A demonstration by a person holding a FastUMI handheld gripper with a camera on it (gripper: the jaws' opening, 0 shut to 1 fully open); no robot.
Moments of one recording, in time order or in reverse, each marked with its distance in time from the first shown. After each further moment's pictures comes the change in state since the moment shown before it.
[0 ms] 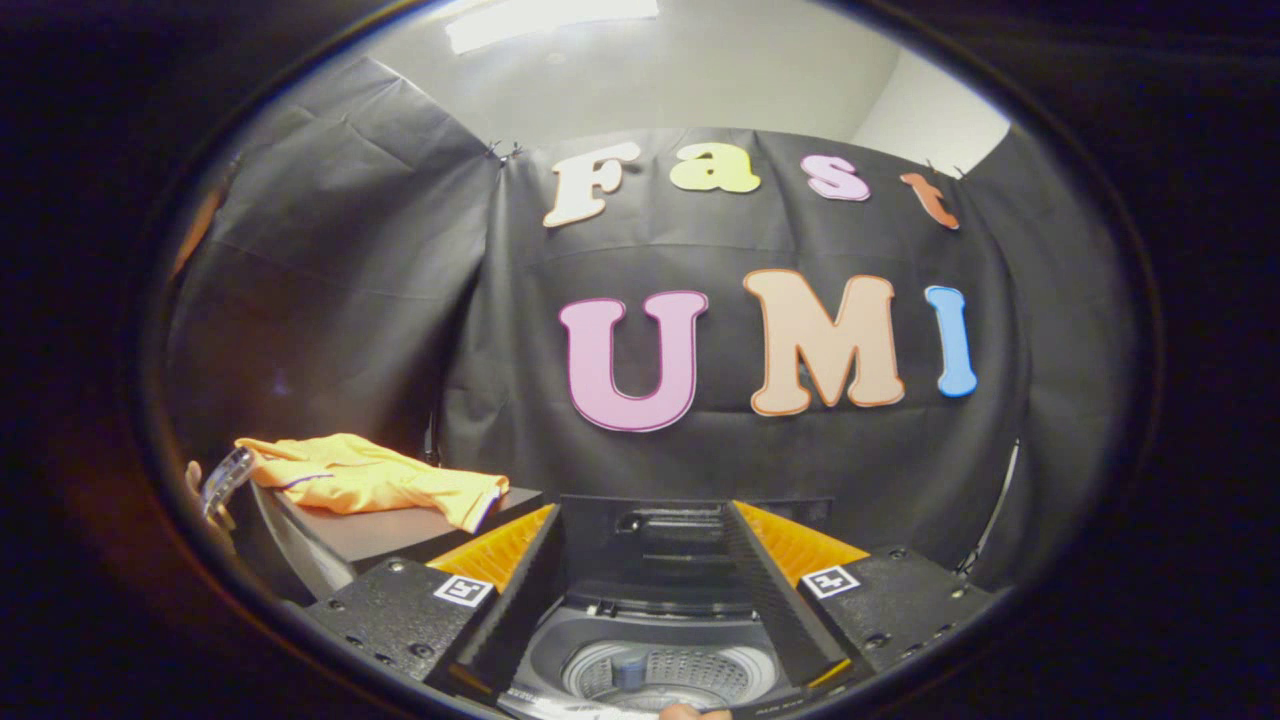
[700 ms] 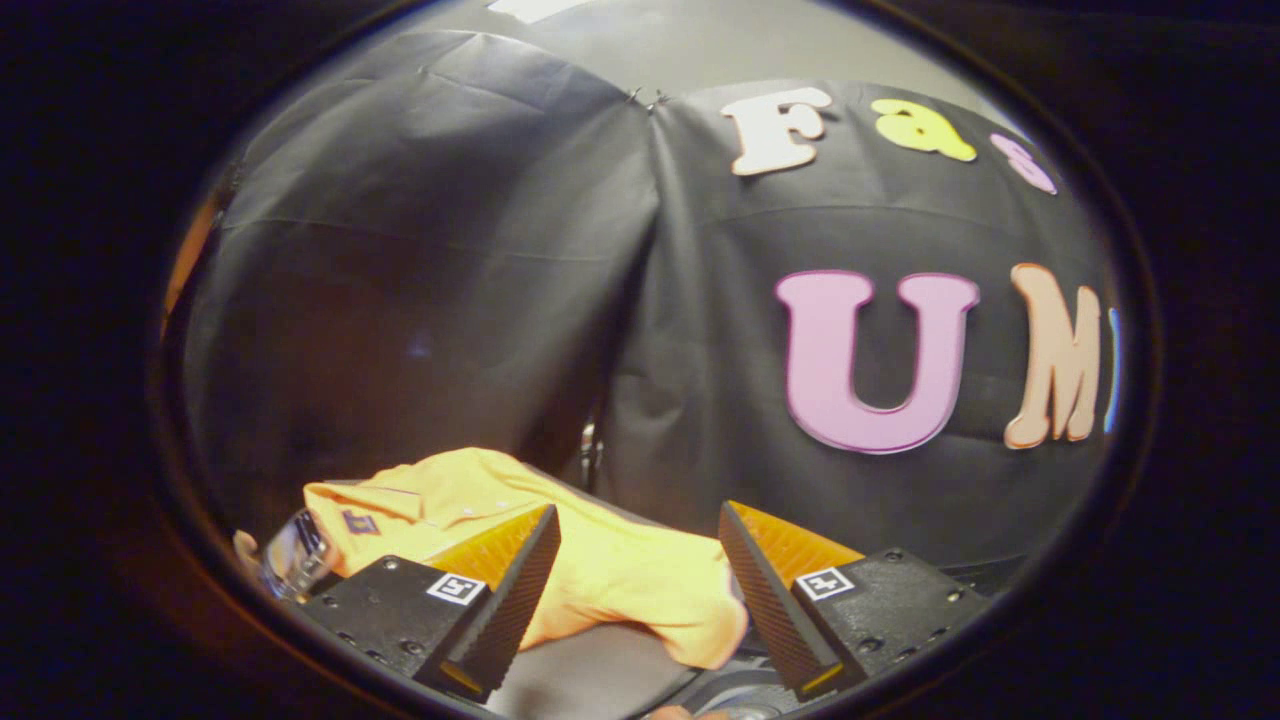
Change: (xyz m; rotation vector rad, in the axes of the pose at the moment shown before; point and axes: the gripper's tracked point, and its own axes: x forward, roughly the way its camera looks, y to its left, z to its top) arm 0.094 0.241 0.023 -0.028 0.188 0.482
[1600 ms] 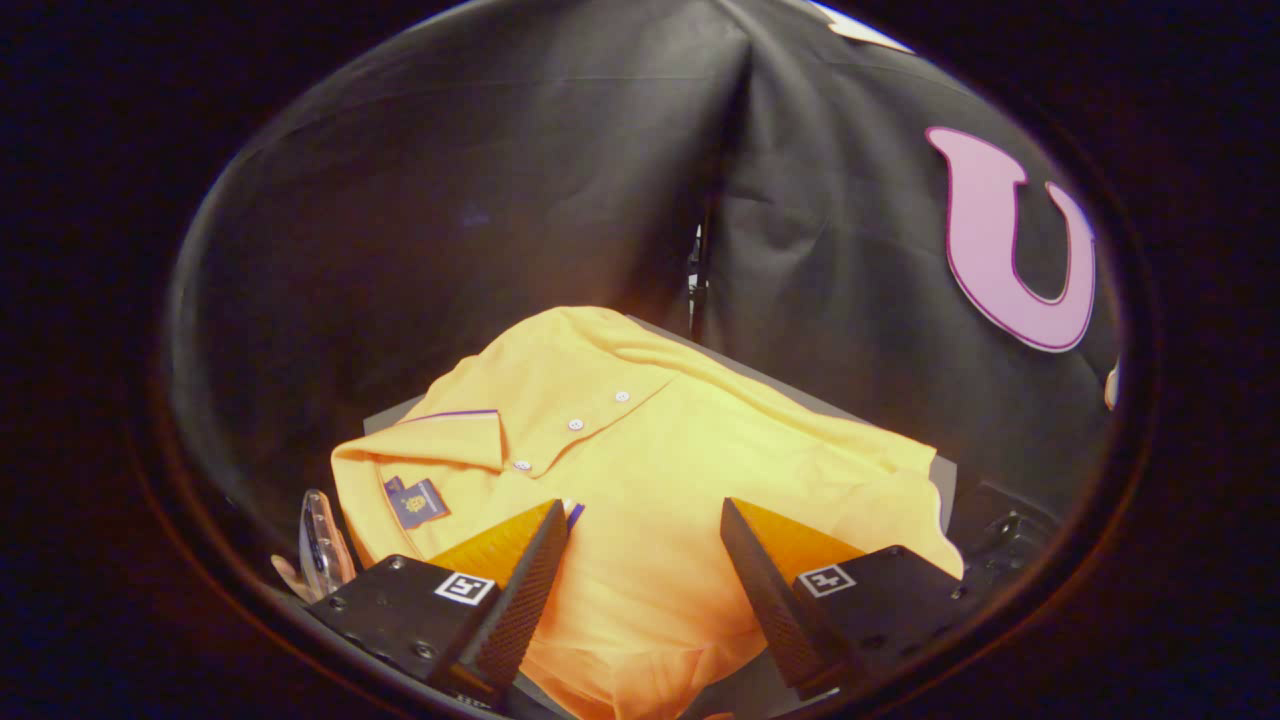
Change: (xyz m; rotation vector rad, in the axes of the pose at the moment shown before) arm 0.039 0.088 -0.088 0.078 0.540 0.177
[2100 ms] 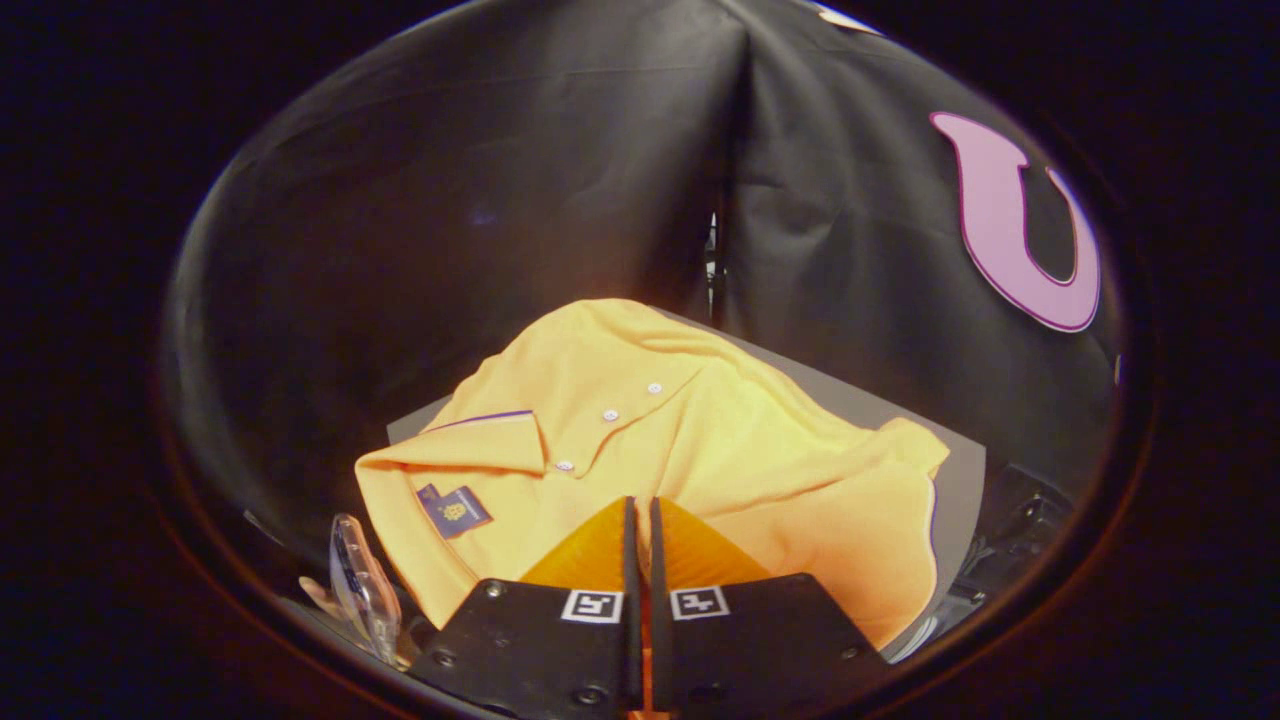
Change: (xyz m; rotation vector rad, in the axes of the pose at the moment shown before) arm 0.002 0.021 0.005 -0.015 -0.022 0.035
